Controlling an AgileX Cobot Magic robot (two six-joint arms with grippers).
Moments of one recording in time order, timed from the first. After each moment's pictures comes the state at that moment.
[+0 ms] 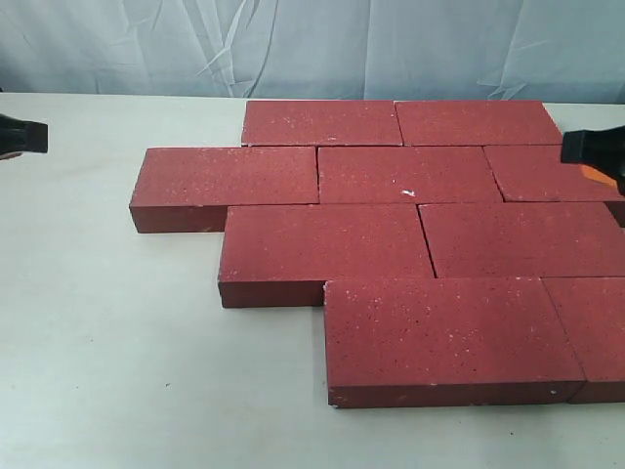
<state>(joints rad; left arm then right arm) -0.13 1.07 -0.75 -0.15 0.47 0.04 0.13 0.99 -0.68 0.17 0.48 0.04</state>
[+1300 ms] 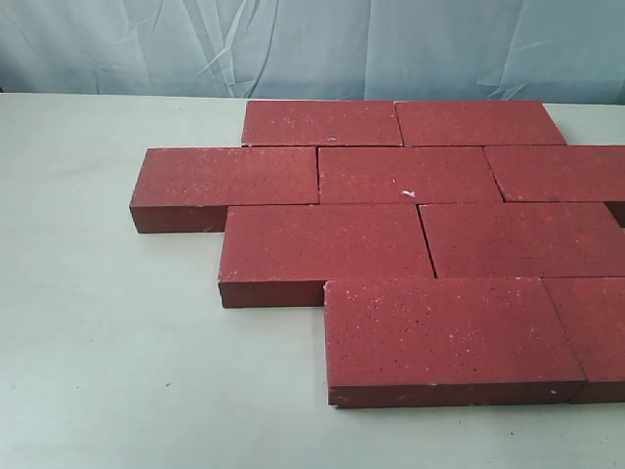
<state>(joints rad) -0.13 0.33 -0.41 -0.19 0.34 0.04 0.13 0.28 -0.44 0.14 0.46 0.04</state>
